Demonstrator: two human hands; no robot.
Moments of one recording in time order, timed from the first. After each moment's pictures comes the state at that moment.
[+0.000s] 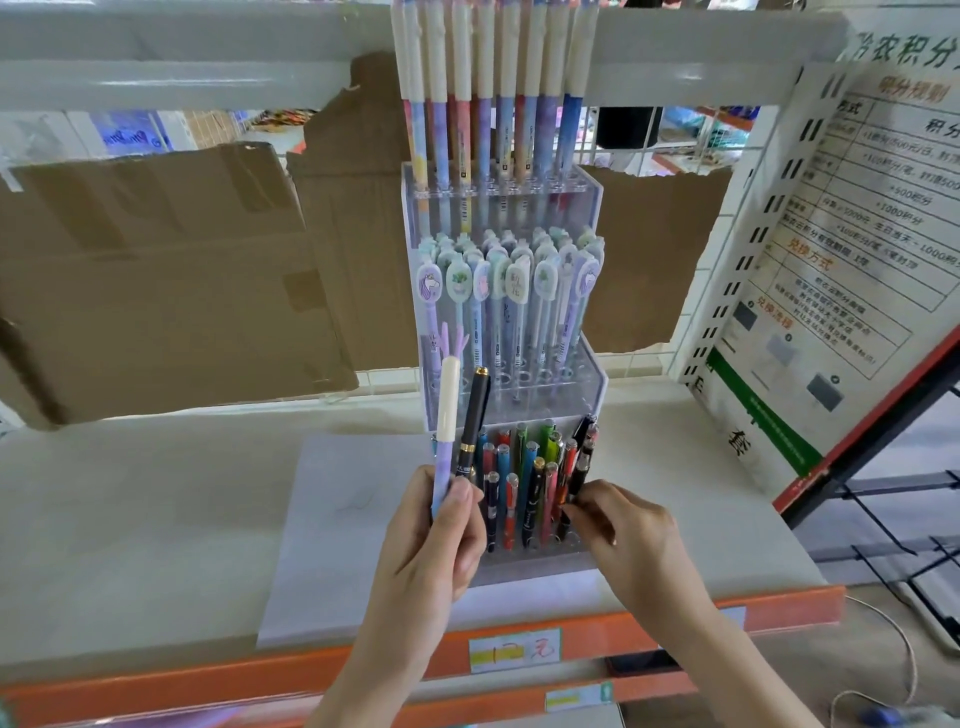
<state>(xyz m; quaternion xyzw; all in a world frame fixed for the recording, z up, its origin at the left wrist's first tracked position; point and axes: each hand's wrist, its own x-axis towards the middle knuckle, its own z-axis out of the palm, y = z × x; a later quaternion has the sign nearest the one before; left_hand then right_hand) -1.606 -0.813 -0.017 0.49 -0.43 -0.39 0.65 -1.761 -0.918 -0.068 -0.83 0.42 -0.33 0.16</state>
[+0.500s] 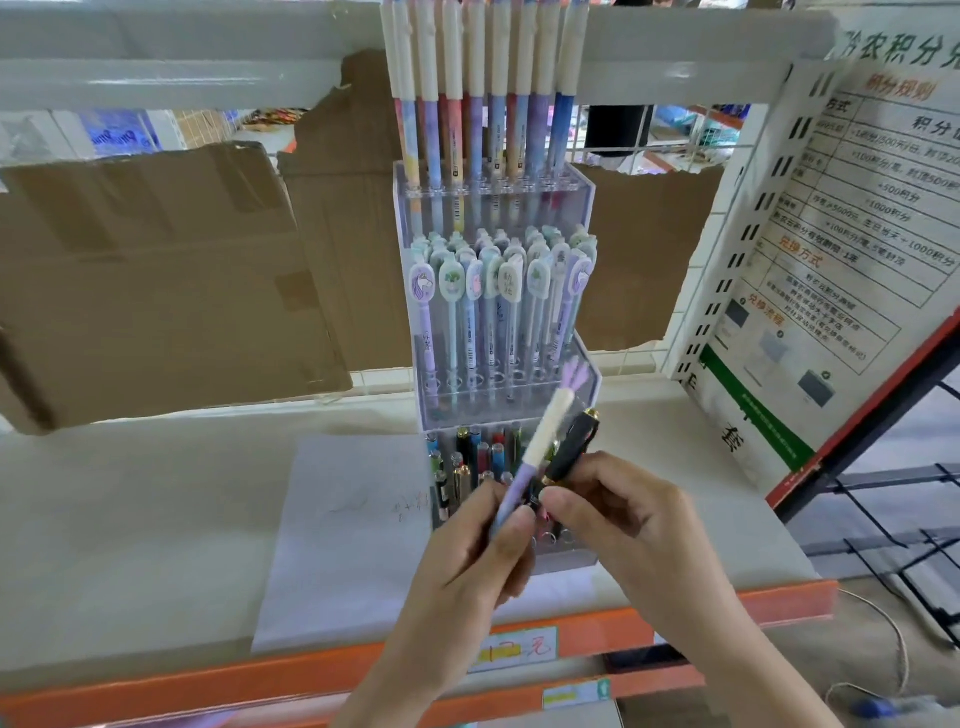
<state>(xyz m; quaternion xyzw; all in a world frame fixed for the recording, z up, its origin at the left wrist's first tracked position) -1.621 -0.817 -0.020 0.47 -0.47 -0.44 0.60 -1.754 -0.881 0.008 -0.74 0.35 -0.38 0.43</state>
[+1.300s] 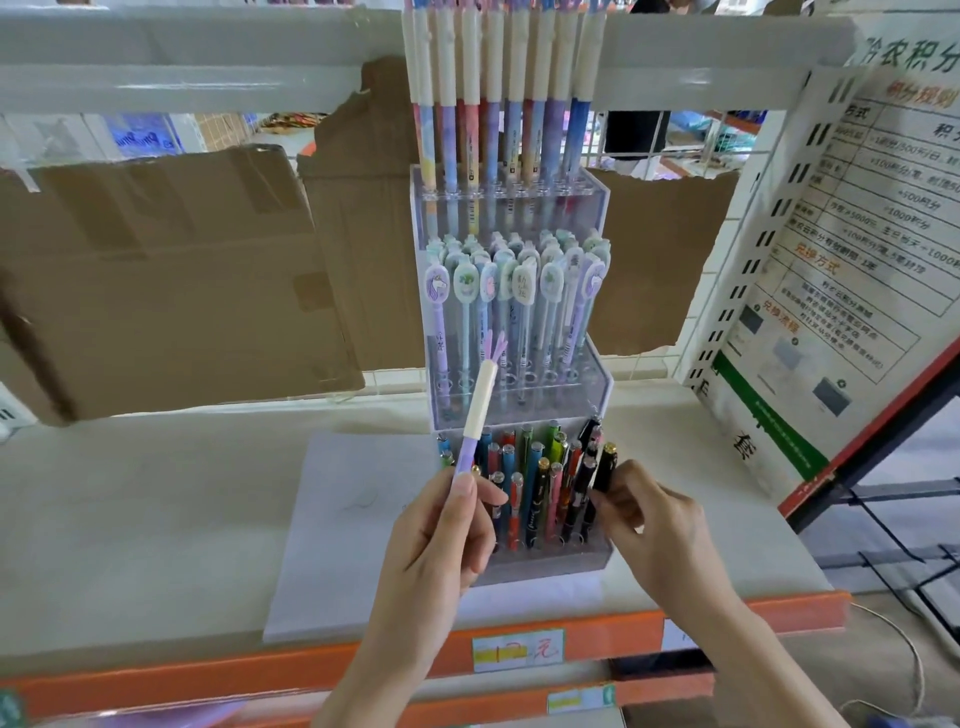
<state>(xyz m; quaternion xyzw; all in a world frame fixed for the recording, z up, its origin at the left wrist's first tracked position) -1.610 -0.814 -0.012 0.50 -0.41 -0.37 0.66 -1.773 -0.930 -0.069 -0.79 0.45 -0.34 0.22</state>
